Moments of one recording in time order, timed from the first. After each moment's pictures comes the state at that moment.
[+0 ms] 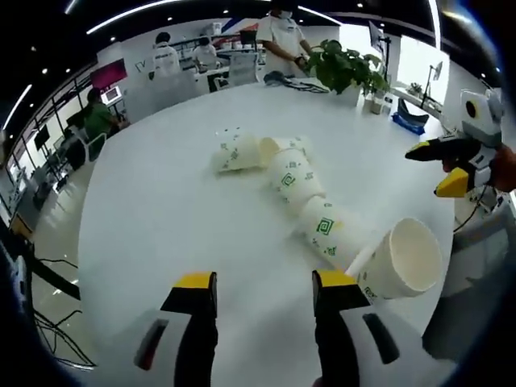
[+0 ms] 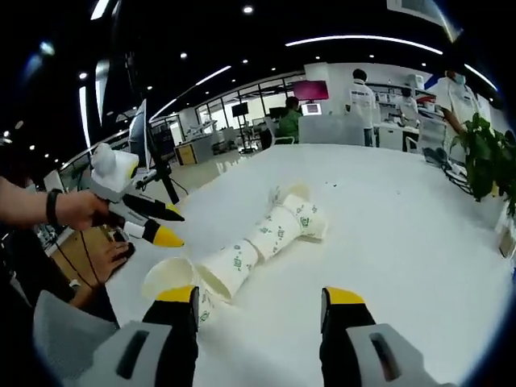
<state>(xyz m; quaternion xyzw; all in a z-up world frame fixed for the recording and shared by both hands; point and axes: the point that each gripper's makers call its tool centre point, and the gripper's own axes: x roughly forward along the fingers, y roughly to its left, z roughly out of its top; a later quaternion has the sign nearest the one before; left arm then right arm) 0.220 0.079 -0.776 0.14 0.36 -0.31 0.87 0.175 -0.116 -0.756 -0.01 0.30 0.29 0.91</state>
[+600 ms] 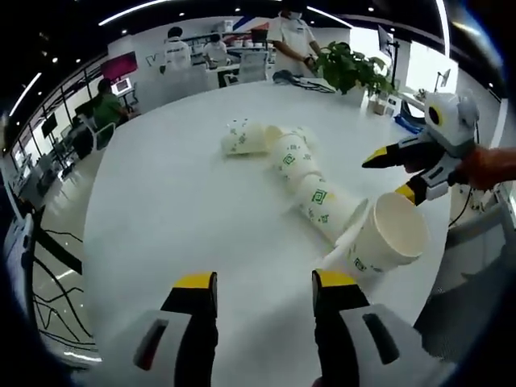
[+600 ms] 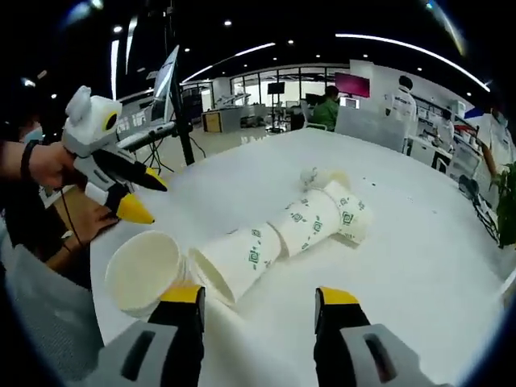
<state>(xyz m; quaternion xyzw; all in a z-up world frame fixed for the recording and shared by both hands) 0.186 0.107 -0.783 0.12 0.37 -0.29 0.87 0.189 -0.068 -0.804 -0.09 0.31 0.34 0.88</state>
